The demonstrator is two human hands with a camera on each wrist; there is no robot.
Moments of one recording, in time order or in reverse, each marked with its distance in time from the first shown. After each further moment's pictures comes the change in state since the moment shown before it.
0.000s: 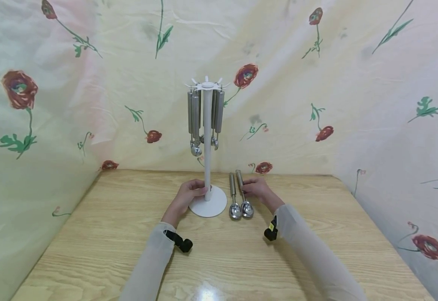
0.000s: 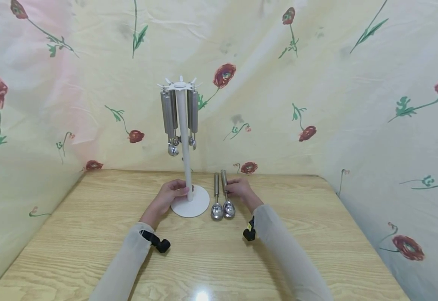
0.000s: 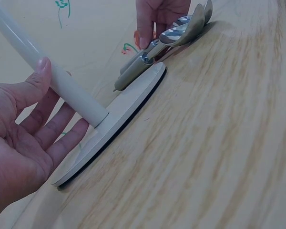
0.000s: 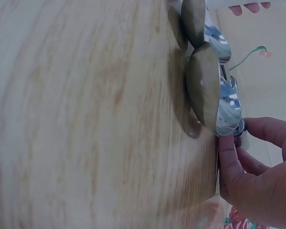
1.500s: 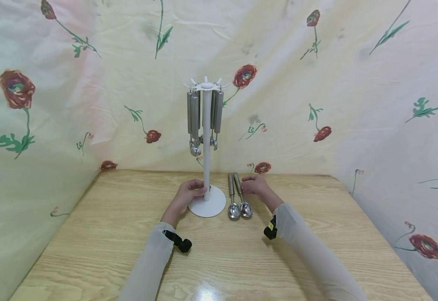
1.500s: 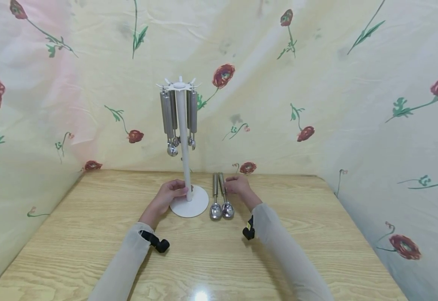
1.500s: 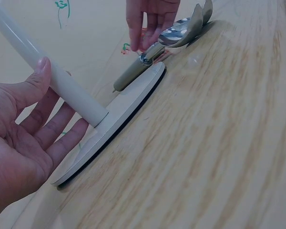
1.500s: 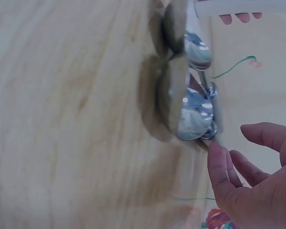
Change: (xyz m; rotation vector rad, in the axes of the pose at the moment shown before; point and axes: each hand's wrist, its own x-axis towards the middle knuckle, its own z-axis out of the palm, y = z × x) left_hand -0.001 0.001 0.001 0.003 0.005 -0.015; right_hand -0.015 -0.021 0.005 -0.079 0.072 0.006
